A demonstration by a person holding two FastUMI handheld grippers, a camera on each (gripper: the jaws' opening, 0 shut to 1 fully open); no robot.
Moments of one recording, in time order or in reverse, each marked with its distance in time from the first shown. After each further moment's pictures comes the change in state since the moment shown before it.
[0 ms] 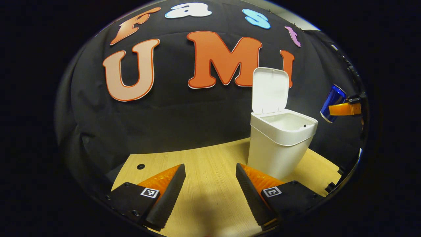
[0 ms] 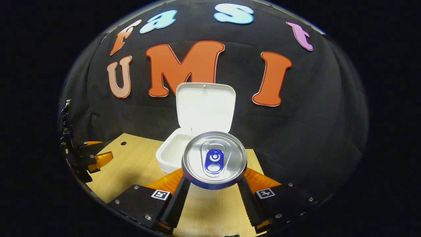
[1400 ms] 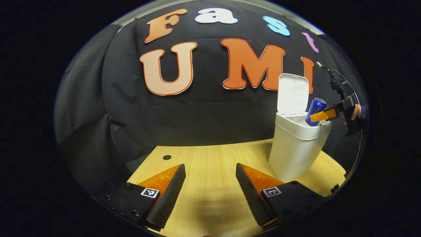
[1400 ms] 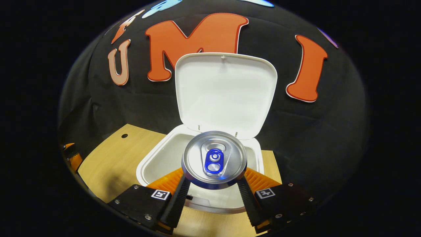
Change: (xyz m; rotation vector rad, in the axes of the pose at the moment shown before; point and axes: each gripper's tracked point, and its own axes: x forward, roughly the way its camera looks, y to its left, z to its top) left arm -0.062 0.055 -0.032 -0.060 -0.031 0.221; right arm 0.120 0.036 -0.008 -0.050 0.095 0.134
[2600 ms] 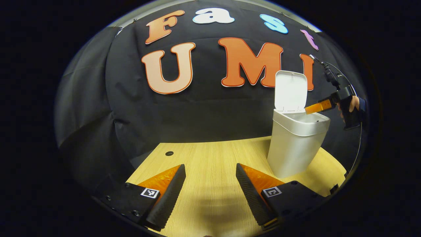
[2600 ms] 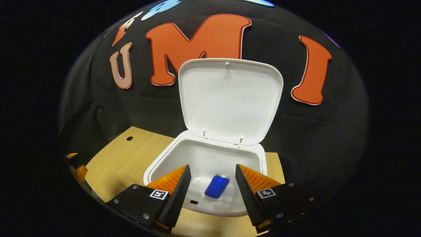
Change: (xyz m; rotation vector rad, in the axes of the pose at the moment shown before) left arm -0.023 -0.017 -0.005 0.003 0.017 0.030; right arm -0.015 0.001 0.027 -0.008 -0.038 0.037
